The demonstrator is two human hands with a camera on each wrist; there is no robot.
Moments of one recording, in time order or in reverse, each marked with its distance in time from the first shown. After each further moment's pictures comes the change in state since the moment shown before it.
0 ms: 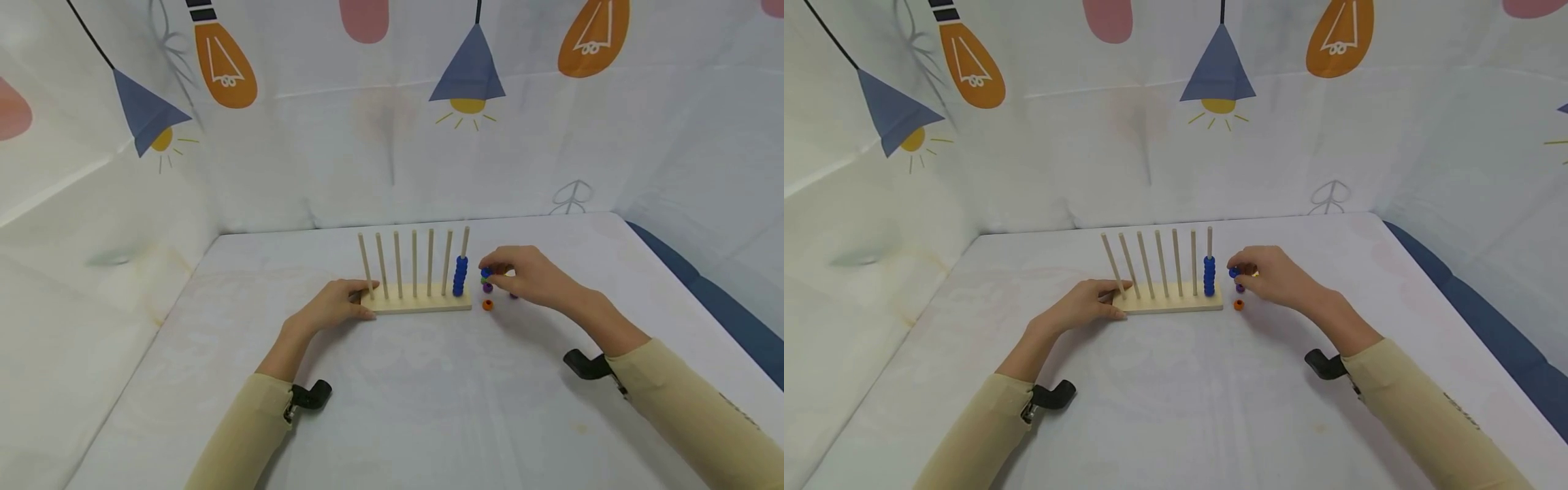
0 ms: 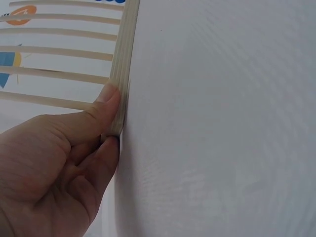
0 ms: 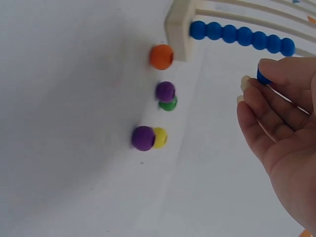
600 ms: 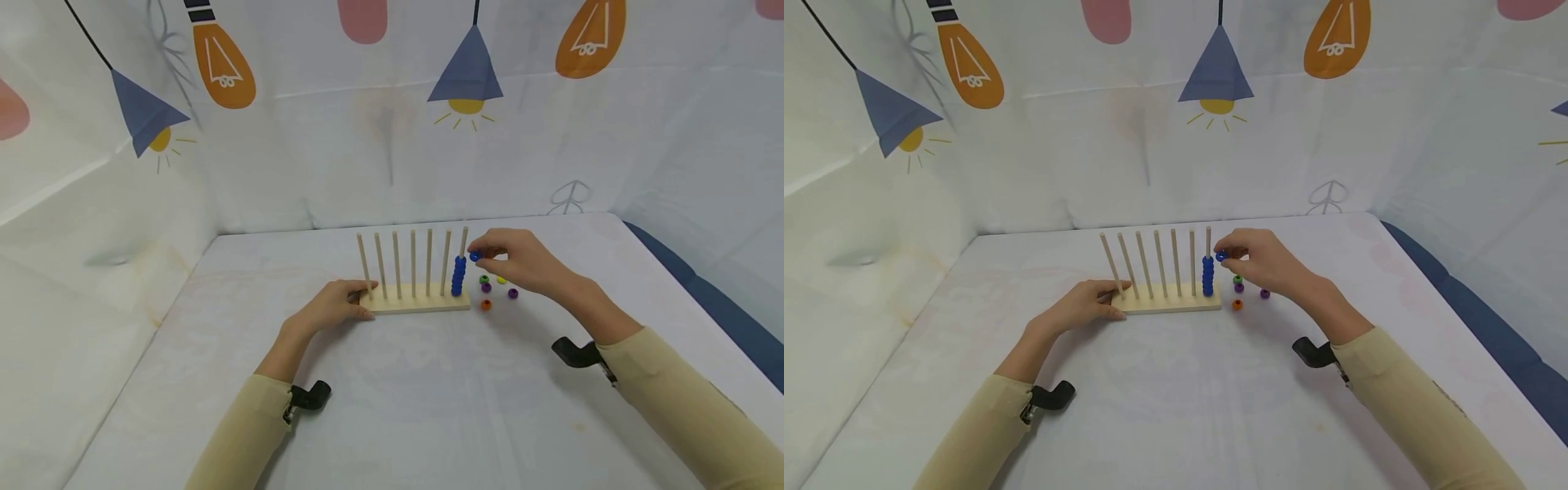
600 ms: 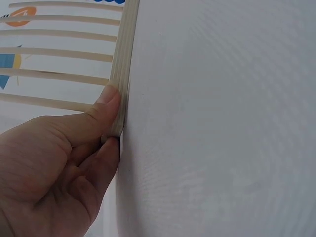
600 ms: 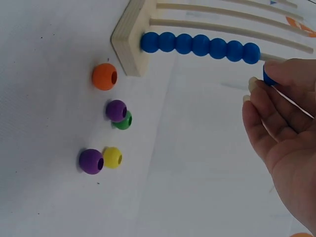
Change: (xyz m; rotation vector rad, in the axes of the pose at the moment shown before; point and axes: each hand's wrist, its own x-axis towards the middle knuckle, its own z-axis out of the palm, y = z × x) left_hand -0.002 0.002 0.000 -0.017 -0.019 -0.005; right_hand 0.016 -0.022 -0.015 0.030 0.097 -0.080
